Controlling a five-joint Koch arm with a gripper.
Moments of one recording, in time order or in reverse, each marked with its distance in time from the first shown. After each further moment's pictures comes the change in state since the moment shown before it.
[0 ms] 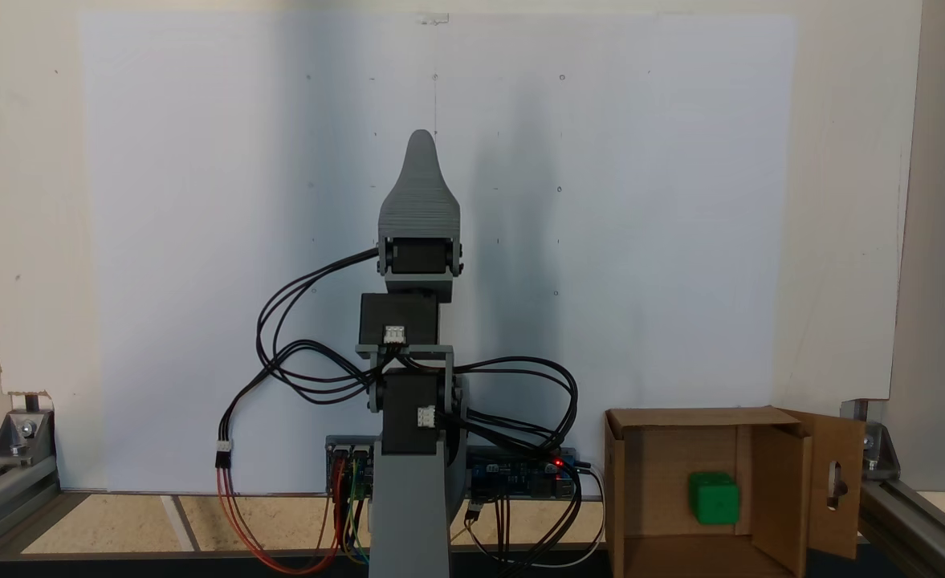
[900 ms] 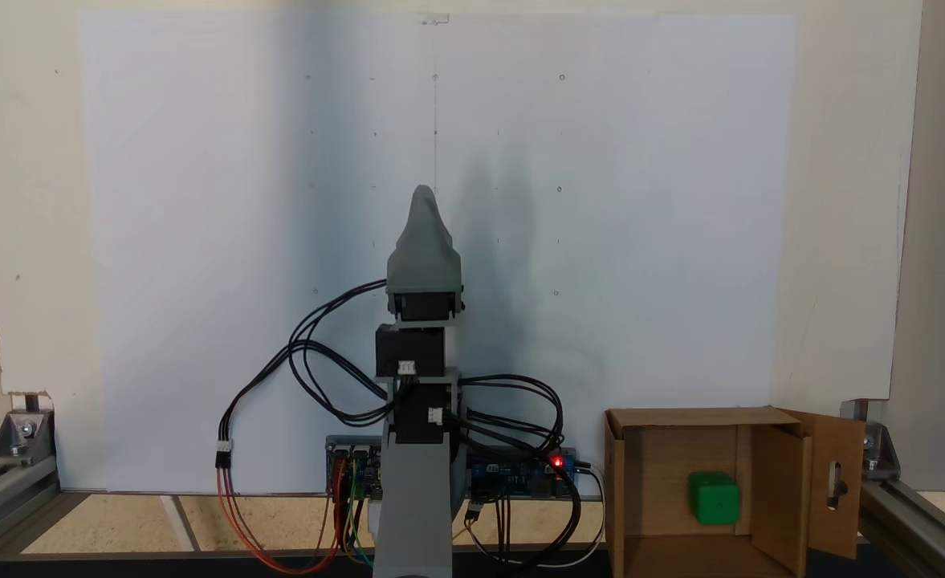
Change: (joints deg) arm -0.2 0.0 37.1 -62.8 0.0
